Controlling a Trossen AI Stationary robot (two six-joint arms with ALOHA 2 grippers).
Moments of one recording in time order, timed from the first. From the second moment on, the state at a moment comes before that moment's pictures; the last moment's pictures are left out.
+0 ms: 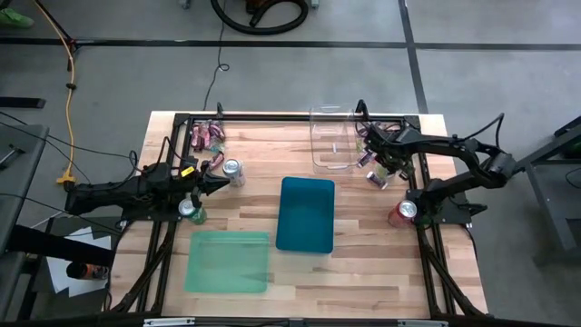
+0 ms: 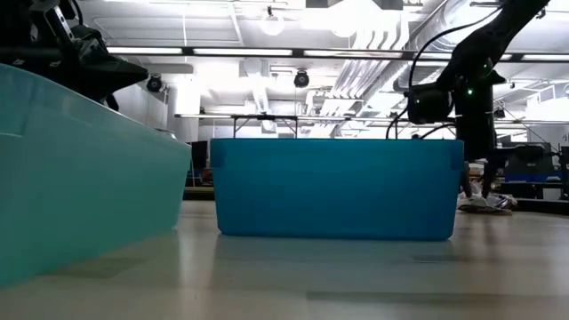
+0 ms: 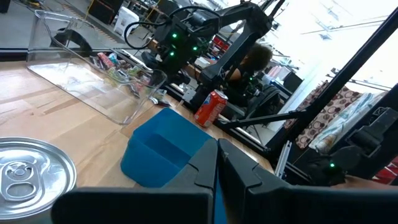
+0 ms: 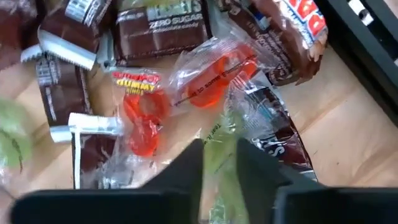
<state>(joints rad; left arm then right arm) 0.11 0.00 0.01 0.01 0.01 -0.57 -0.71 1.36 0.64 -0.77 0.21 1.56</state>
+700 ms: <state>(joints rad) 0.11 0.00 0.01 0.01 0.01 -0.57 -0.50 1.16 0.92 -0.45 0.28 0.87</state>
